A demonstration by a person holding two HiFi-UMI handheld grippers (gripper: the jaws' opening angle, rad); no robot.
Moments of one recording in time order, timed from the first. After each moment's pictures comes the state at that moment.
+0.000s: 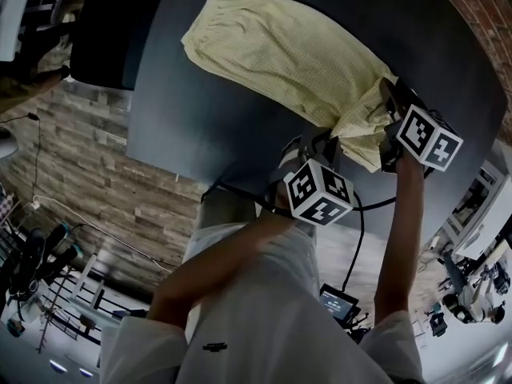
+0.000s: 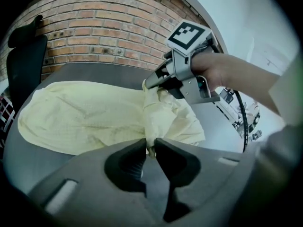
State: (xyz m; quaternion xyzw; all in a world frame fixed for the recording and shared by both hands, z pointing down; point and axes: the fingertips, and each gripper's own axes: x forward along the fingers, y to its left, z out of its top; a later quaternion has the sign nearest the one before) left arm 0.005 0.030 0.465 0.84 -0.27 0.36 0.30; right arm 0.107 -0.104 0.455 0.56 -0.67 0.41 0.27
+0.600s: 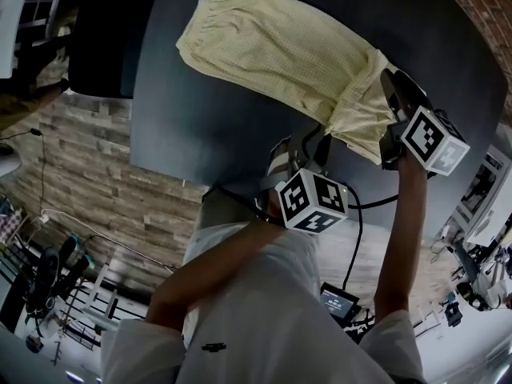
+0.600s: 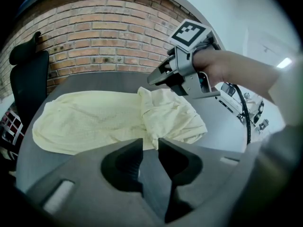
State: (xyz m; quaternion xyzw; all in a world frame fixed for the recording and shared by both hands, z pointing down) left arm -0.023 0.032 0.452 0.85 -0.29 0.38 0.24; right arm 0.096 -0.102 0.423 0.58 -0.68 0.39 0.21
